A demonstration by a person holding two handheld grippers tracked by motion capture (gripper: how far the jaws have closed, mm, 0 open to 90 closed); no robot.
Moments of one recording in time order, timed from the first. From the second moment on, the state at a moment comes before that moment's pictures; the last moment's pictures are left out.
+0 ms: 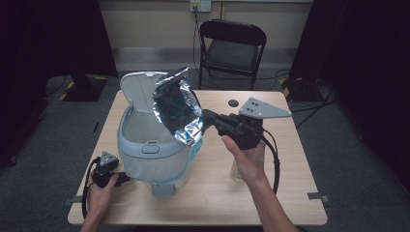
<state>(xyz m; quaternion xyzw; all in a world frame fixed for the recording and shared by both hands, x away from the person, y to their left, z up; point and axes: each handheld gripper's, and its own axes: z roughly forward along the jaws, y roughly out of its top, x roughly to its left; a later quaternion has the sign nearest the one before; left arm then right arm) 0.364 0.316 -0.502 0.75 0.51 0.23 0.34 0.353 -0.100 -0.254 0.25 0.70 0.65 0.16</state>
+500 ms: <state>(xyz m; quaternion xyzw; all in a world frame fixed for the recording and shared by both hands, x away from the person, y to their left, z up) 0.364 0.316 -0.502 0.75 0.51 0.23 0.34 0.380 -0.032 -0.258 0.23 0.74 0.62 0.14</state>
